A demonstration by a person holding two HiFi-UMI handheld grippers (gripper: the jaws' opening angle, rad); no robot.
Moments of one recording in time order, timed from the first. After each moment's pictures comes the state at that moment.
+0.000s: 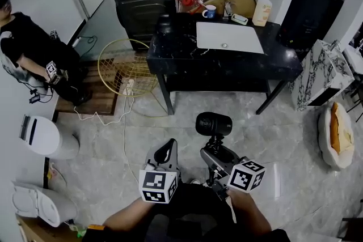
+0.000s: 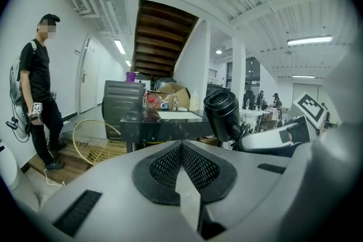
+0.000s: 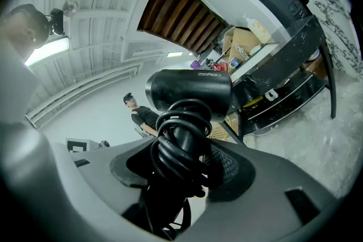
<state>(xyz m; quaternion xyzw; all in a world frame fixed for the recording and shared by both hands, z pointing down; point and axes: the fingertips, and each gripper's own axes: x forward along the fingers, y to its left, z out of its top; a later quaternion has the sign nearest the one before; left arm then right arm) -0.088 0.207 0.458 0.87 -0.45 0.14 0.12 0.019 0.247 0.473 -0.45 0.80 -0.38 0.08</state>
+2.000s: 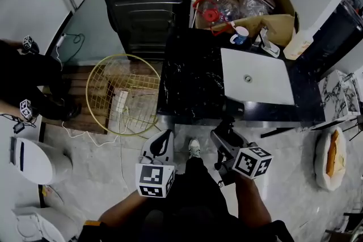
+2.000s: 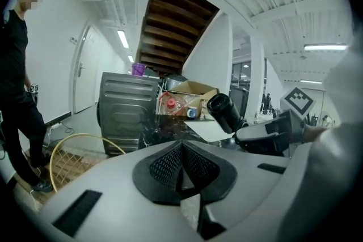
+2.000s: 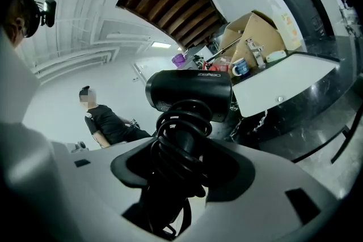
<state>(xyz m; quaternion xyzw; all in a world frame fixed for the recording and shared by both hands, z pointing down) -0.127 -0.184 0.471 0.87 -0.45 0.13 0.13 0.032 -0.164 0.487 -0.53 0.77 -0.37 0.00</state>
